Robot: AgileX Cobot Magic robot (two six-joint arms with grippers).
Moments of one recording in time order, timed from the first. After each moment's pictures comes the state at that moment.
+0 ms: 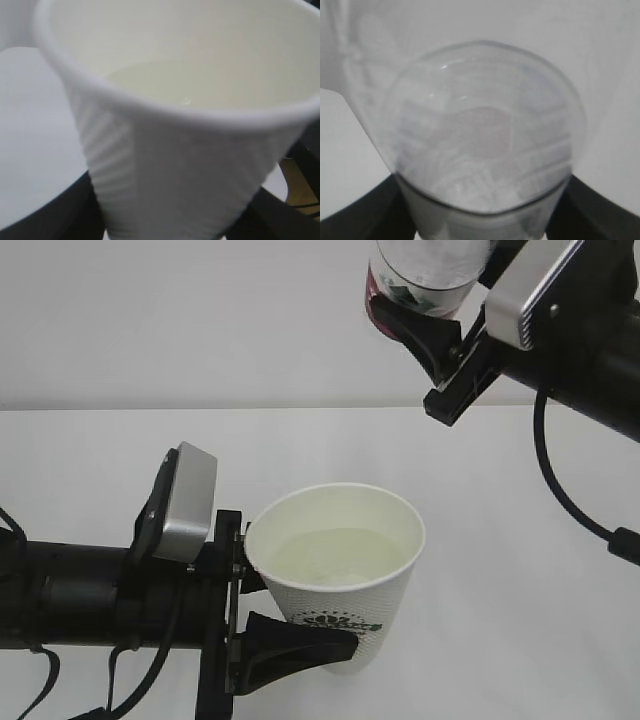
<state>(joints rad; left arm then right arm) -0.56 1.77 -0.56 1.05 -1.11 -0.44 0.32 1.48 -0.72 -0.56 -0.90 -0.20</state>
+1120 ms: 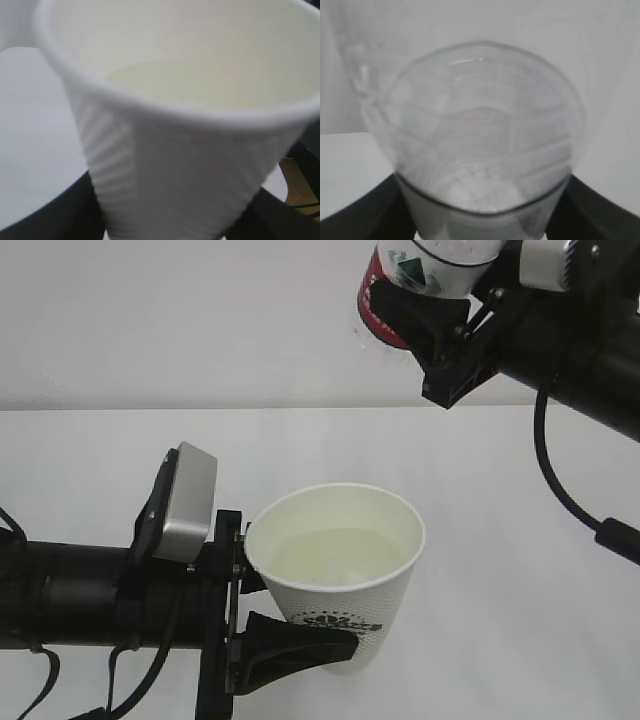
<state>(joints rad) -0.56 1.77 -0.56 1.05 -1.11 -0.44 0.32 1.48 -0.72 -0.56 -0.90 0.12</state>
